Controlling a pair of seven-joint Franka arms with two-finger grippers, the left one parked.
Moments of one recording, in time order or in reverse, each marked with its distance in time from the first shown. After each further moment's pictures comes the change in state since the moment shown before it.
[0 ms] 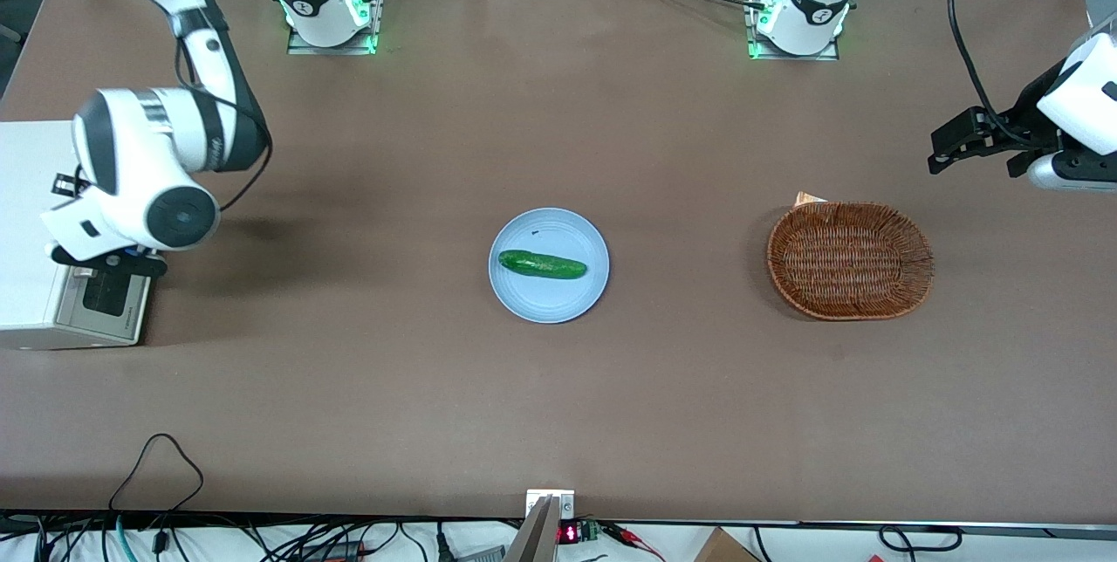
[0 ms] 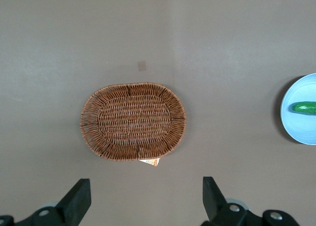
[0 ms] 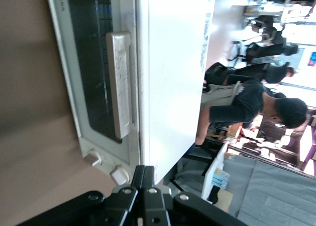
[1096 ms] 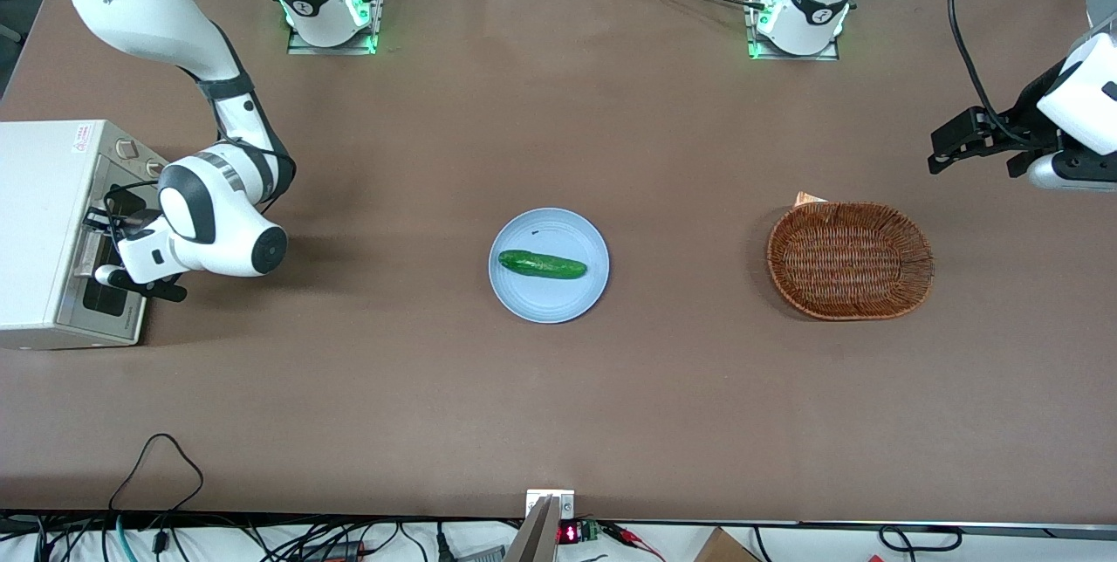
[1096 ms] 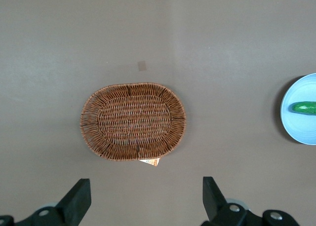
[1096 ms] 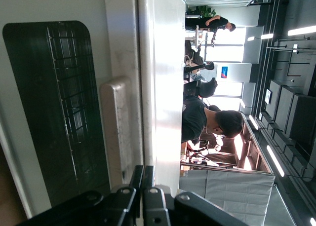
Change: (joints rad) arm -0.029 0.180 -0.010 -0.070 -0.325 0.063 0.323
